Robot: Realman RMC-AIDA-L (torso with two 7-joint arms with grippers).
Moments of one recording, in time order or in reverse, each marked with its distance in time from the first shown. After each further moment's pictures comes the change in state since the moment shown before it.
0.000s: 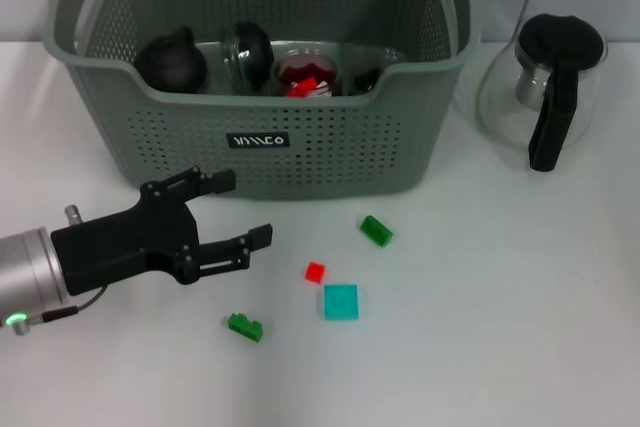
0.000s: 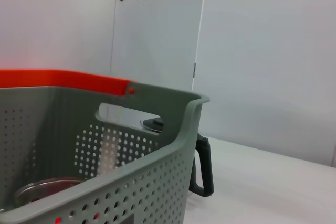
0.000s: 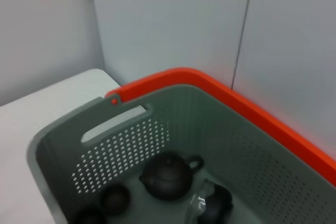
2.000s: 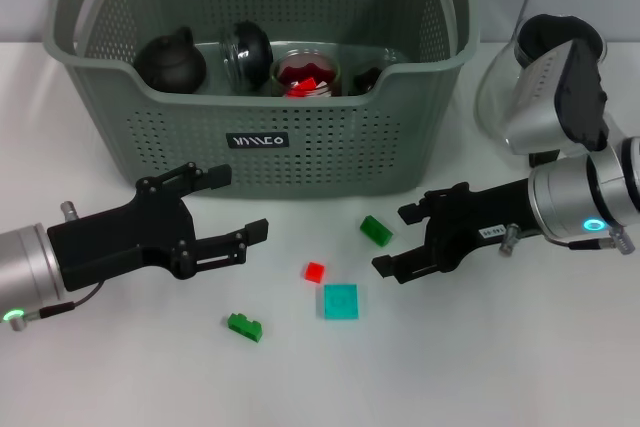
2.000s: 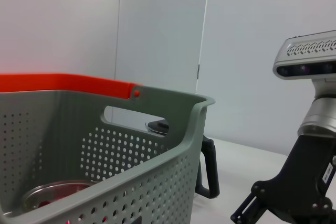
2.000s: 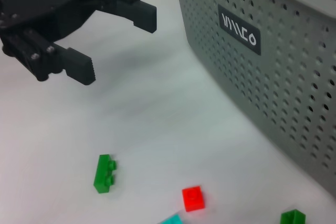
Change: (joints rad) left arm -0.004 0.003 -0.011 -0.002 -0.001 -0.006 0.008; right arm -0.543 0.092 -0.282 0.298 0.394 0.216 -0.657
